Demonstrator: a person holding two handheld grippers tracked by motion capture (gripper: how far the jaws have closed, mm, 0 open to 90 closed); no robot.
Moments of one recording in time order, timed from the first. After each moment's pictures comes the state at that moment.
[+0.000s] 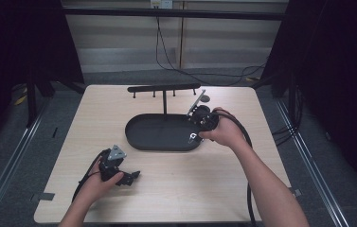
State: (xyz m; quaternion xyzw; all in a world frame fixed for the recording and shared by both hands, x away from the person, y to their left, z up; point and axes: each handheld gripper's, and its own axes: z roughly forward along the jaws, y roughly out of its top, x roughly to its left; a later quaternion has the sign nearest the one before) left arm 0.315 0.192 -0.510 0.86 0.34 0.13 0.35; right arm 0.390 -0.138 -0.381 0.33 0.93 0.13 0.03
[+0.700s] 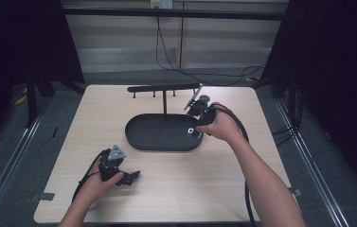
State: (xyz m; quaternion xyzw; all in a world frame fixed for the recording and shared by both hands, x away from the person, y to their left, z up) left arm 0.315 0.192 -0.510 0.86 0.34 0.13 0.35; right arm 0.406 -0.132 -0.375 0.33 0.93 0.13 0.04
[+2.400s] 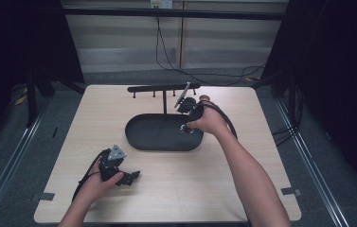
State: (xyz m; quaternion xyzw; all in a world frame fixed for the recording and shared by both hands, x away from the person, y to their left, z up) left arm 0.315 0.192 -0.510 0.86 0.34 0.13 0.35; right arm 0.440 -0.107 -0.396 0.32 0.94 0.11 0.04
